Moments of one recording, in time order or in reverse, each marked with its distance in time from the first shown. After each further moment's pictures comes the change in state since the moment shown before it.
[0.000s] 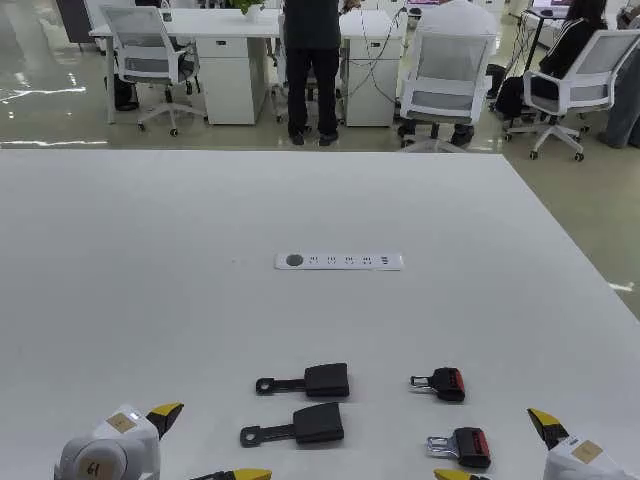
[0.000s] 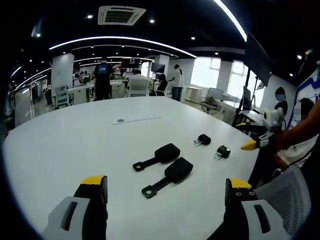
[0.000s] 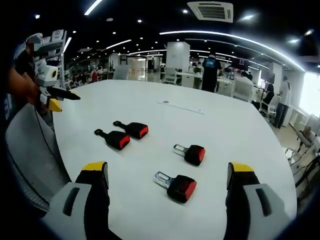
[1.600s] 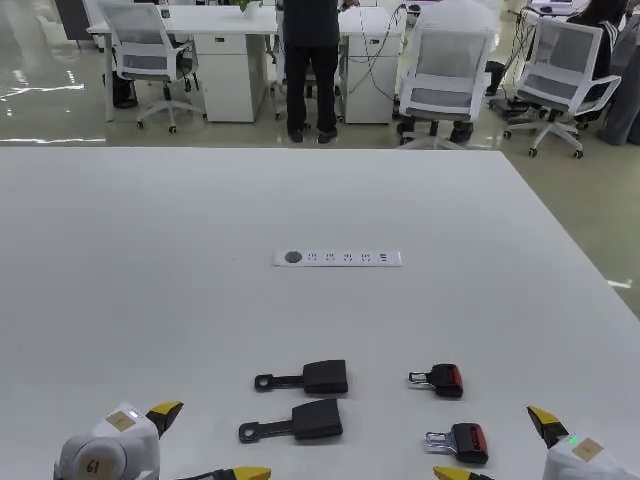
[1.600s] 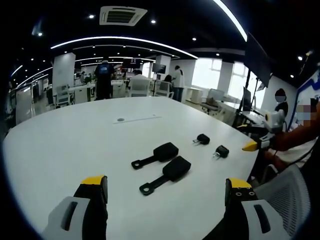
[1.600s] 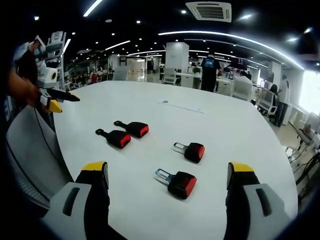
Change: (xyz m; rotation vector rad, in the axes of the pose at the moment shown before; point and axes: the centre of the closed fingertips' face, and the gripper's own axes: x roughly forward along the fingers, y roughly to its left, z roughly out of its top) left arm 0.003 0.005 -0.006 -0.005 0.004 0.001; right arm -0.001 -0.003 -0.003 0.009 0.003 0.000
